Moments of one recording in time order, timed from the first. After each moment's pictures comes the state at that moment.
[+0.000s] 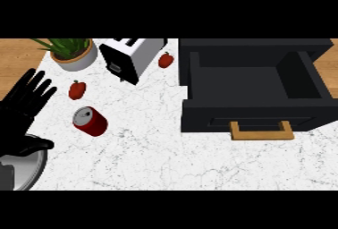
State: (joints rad) left arm -0.14 0.27 0.30 -1.68 0.50 -0.24 0.41; right arm 0.44 -0.12 -0.56 -2.14 -0.41 0.39 0.07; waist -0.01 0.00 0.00
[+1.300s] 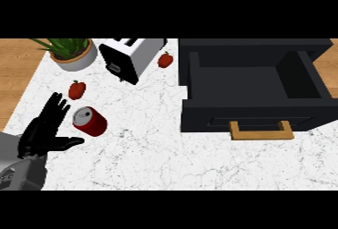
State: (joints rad) left arm -0.22 0.27 0.31 -0.99 0.22 -0.29 -0.16; right arm 0.41 -0.06 -0.66 -2.17 -0.44 0.49 0.14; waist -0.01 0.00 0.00
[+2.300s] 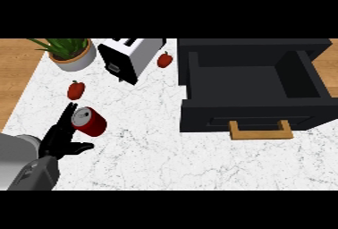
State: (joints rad) left arm -0.42 0.30 0.32 -0.39 0.14 -0.39 -0.49; right arm 0.42 -0.04 -0.74 -2.21 -0.52 0.53 0.20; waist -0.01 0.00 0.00
